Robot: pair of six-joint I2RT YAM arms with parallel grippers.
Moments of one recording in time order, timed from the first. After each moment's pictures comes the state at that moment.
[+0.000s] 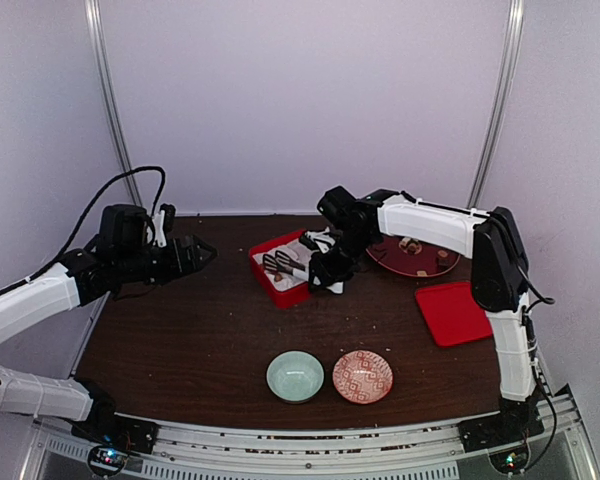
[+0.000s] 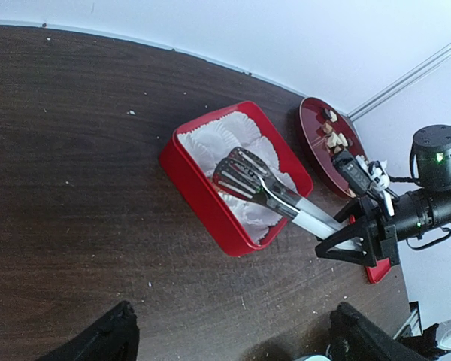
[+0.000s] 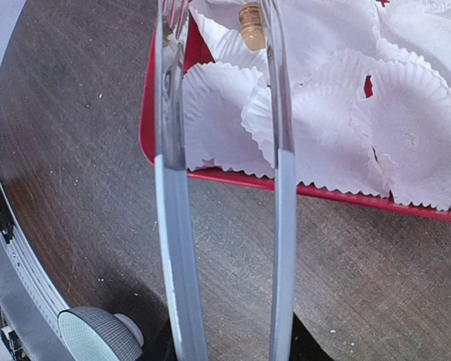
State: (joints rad) left arm -0.48 1.09 0.81 -0.23 0.15 -0.61; right arm 0.71 2.19 1.92 -0.92 -0.36 0.16
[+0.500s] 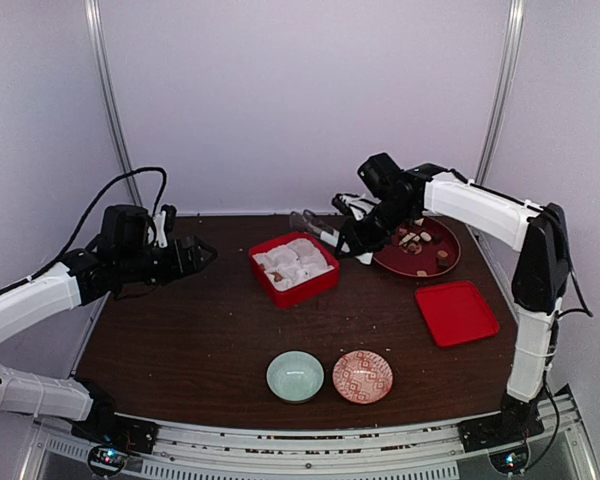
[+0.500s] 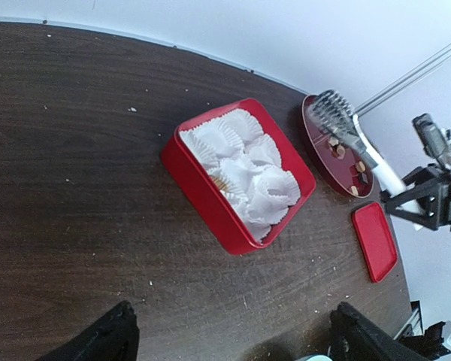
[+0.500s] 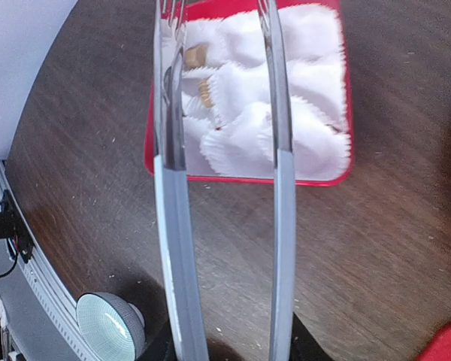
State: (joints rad) left arm -0.48 1.10 0.81 -0.23 0.15 -0.61; right arm 0.60 1.96 1.83 -0.91 -0.34 0.16
